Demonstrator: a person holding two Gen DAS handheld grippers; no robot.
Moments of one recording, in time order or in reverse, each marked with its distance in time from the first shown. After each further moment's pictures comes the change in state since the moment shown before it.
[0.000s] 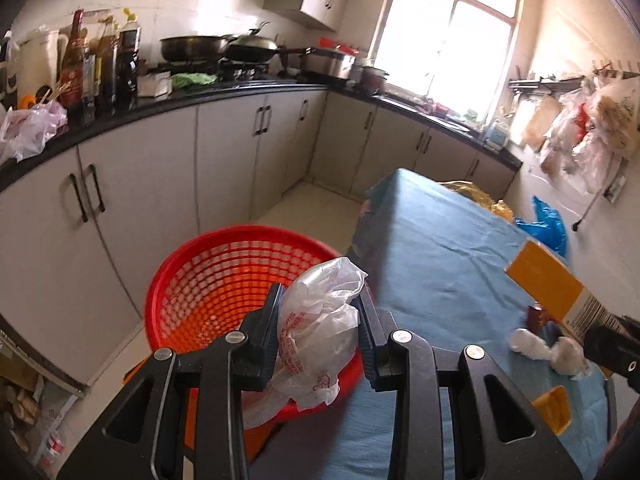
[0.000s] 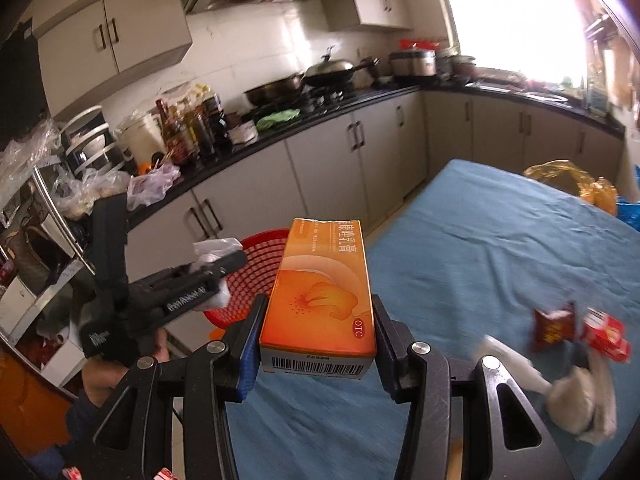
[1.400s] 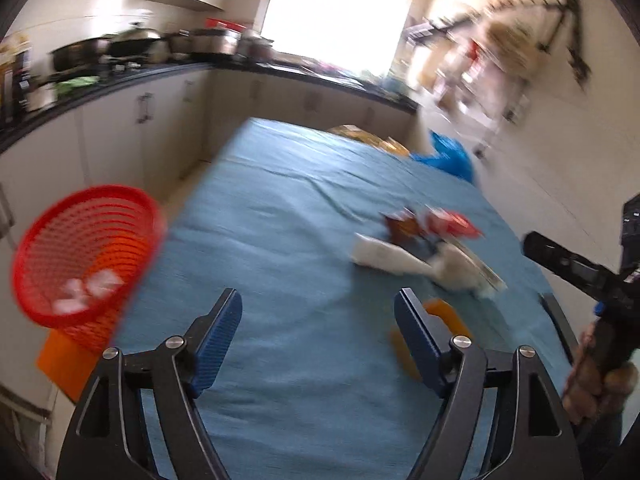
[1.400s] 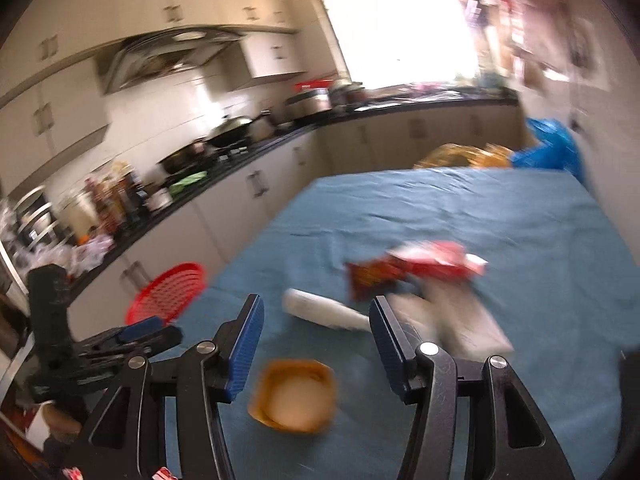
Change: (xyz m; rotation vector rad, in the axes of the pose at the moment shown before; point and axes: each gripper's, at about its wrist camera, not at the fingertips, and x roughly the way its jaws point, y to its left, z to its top) left arm -0.026 -0.154 -0.081 0.226 0.118 -0.329; right arm -0.149 -0.152 -0.119 0.290 -0.229 -0.268
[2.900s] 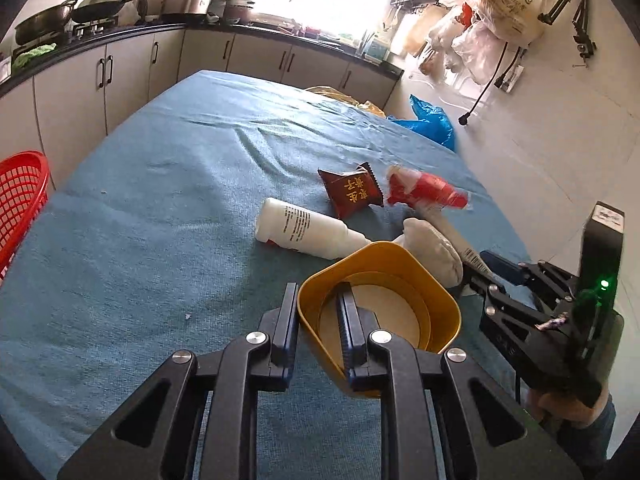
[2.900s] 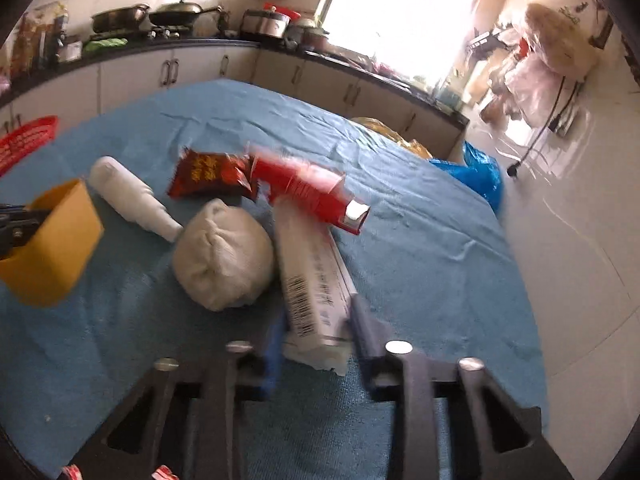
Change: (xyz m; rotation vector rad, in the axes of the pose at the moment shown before) left arm 0.087 -0.049 -0.002 -0.042 0.108 -0.068; right arm 0.074 -0.034 -0.020 -0.415 0.199 -0.479
